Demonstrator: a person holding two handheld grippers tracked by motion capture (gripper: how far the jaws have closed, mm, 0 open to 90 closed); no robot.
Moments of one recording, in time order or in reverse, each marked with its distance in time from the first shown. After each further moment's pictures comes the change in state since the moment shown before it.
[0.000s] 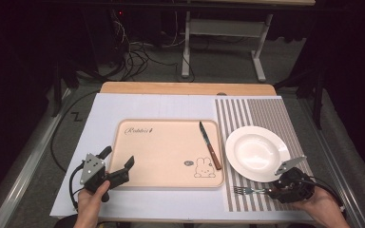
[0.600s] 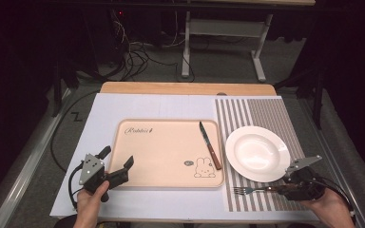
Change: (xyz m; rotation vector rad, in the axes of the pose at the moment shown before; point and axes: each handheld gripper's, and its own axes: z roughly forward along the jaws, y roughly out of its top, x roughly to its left) left arm 0.000 0.001 -0.001 -0.006 0.004 0.002; right arm -0.008 -0.012 -0.017 -0.074 -0.095 0.073
